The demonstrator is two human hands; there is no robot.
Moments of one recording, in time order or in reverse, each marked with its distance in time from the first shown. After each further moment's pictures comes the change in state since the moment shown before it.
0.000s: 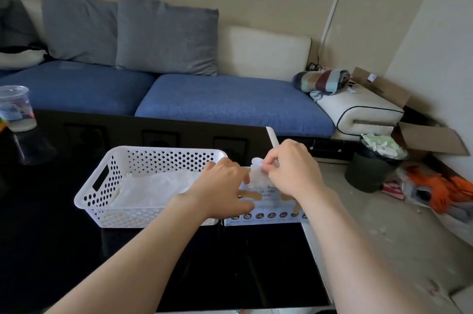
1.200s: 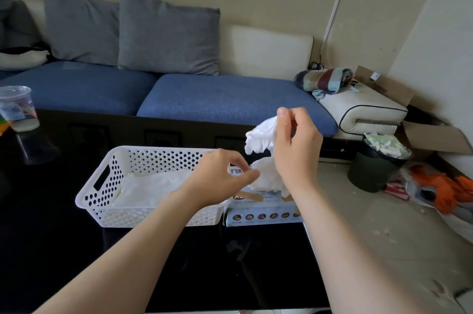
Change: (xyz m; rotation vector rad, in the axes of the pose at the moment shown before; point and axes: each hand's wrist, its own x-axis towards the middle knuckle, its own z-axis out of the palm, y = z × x) left_hand 0.000 0.000 -0.022 -0.459 0.161 -0.153; right_hand 0.014 -0.027 -0.004 0.610 0.712 -0.085
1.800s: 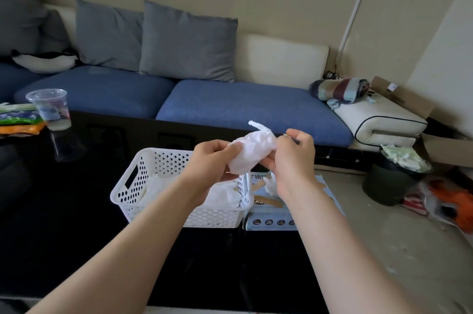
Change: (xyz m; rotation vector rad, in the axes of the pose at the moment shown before) left_hand -0.015 -0.009 -0.045 -0.832 0.171 -0.370; right_hand -0.016 -0.056 0.033 0.478 -0.098 0.919
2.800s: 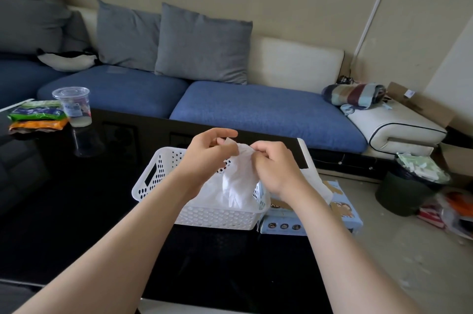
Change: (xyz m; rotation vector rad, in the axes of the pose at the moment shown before) left_hand -0.001 0.010 -0.044 0.099 0.029 0.135; right_hand -0.010 0.014 0.019 -0.738 -0.550 -0.397
